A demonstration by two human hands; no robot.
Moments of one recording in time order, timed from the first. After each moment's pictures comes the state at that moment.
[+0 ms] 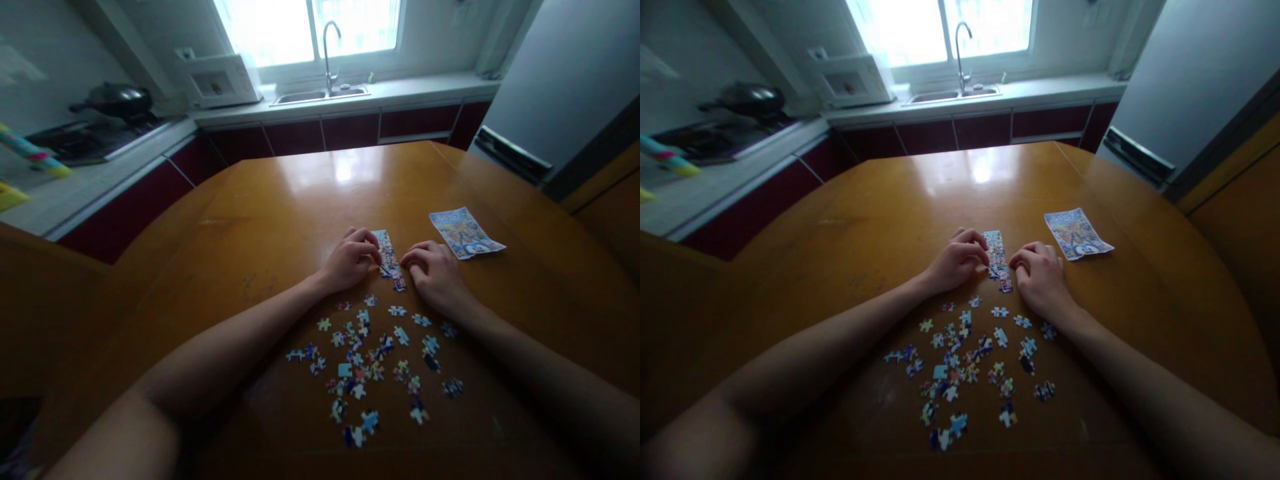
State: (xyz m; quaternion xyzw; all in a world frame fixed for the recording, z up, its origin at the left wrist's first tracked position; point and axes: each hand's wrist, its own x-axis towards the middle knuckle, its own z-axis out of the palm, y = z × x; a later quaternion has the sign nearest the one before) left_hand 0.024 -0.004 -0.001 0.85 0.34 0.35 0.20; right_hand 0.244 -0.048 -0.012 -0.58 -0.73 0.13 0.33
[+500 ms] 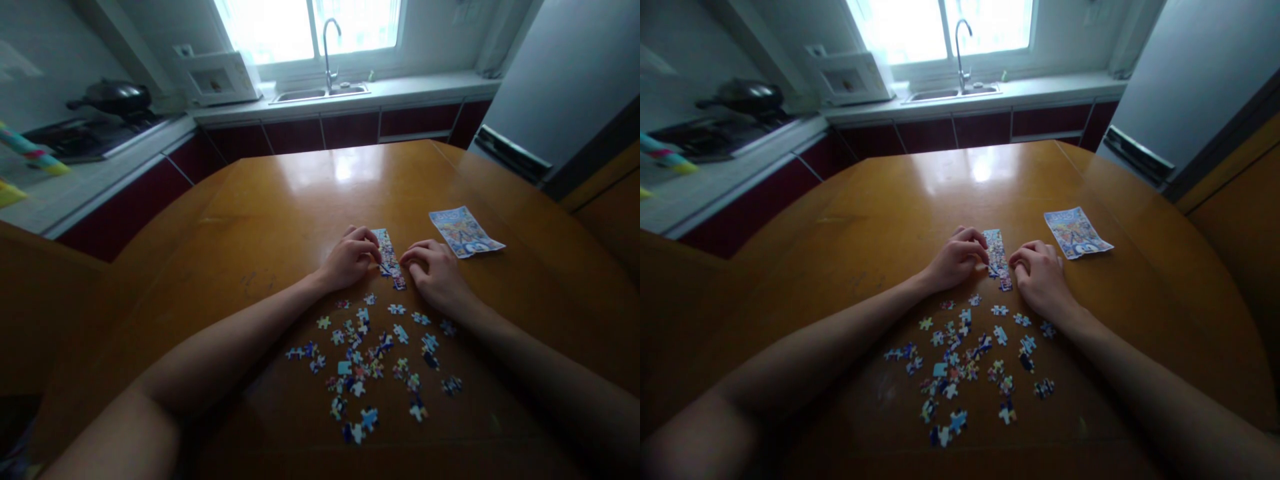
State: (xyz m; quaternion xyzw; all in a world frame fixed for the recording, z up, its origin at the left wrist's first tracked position) left_hand 0.024 -0.004 -0.001 0.85 0.34 0.35 0.20; right_hand 0.243 -0.051 -0.006 -0.57 -0.73 0.14 0.33
